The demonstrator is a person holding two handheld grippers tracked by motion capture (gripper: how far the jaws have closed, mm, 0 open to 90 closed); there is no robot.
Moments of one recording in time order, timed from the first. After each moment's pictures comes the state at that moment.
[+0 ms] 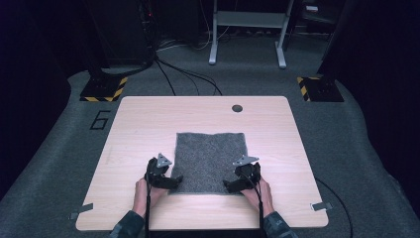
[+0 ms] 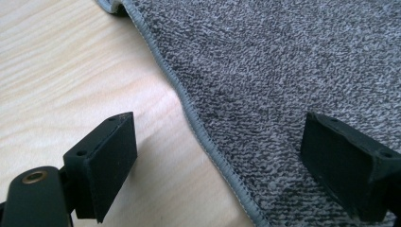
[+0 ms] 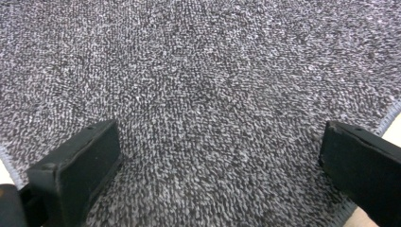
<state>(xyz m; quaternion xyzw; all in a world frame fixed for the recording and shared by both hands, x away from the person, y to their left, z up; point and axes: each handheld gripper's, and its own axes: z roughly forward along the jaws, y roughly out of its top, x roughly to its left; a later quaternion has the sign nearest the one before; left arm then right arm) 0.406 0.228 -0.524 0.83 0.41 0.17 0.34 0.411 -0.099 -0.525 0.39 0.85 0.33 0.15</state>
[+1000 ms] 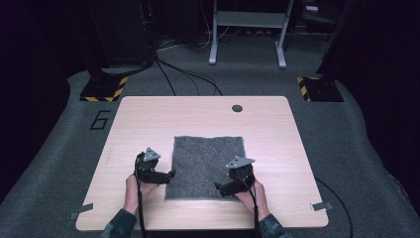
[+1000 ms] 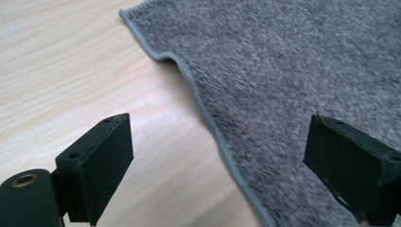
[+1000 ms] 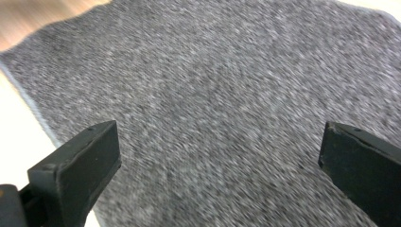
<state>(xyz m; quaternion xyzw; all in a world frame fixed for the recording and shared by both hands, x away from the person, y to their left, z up) 0.413 0.255 -0.494 0.81 0.43 0.16 0.36 0.392 -0.077 -0.498 0.35 0.85 0.37 0.14</state>
